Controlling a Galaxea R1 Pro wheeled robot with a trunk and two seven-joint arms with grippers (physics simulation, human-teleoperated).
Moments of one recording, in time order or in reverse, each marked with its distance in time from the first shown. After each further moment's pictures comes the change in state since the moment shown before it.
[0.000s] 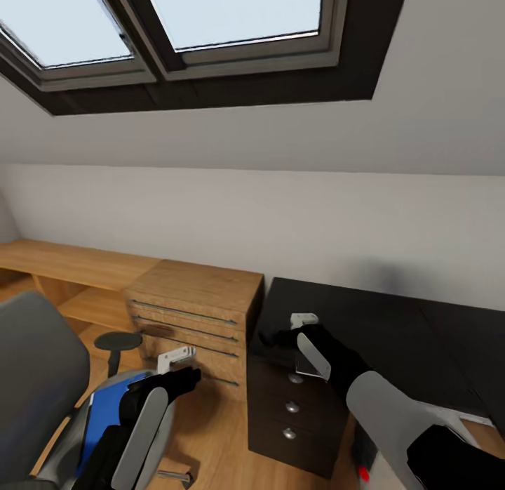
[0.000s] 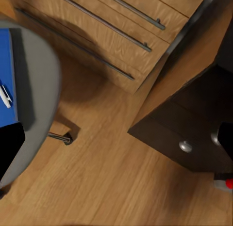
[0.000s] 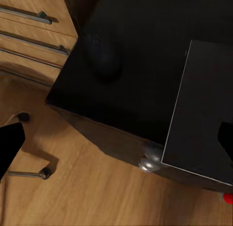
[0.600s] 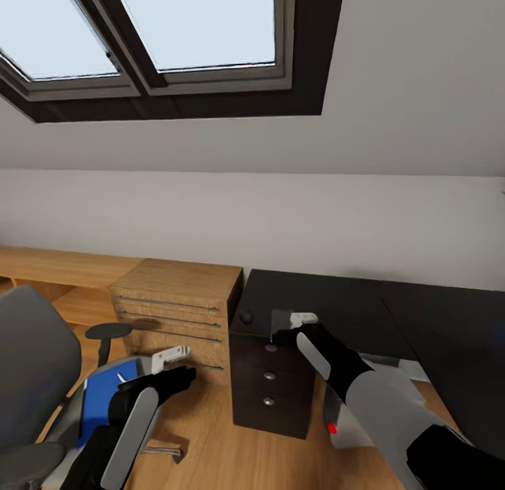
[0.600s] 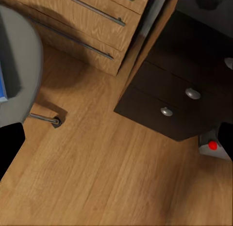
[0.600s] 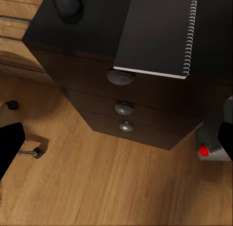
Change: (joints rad) left arm 0.000 0.043 0.022 0.002 -0.002 0.001 -0.083; right arm 0.000 0.002 0.000 -0.005 -0.001 0.005 -0.007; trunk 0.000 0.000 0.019
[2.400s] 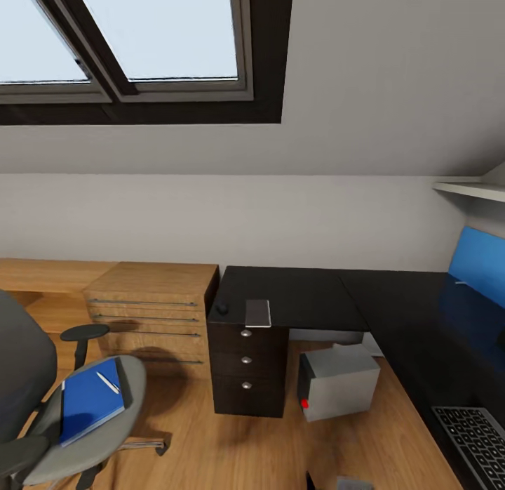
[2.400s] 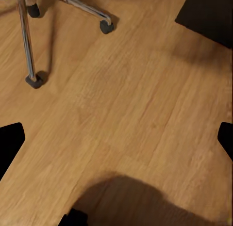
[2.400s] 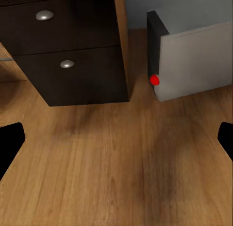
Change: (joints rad) left arm 0.269 0.048 -0.008 0.955 -0.111 -1.044 -0.373; right arm 0.573 -0.025 0.011 0.417 0.009 -1.155 0.255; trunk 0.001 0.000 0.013
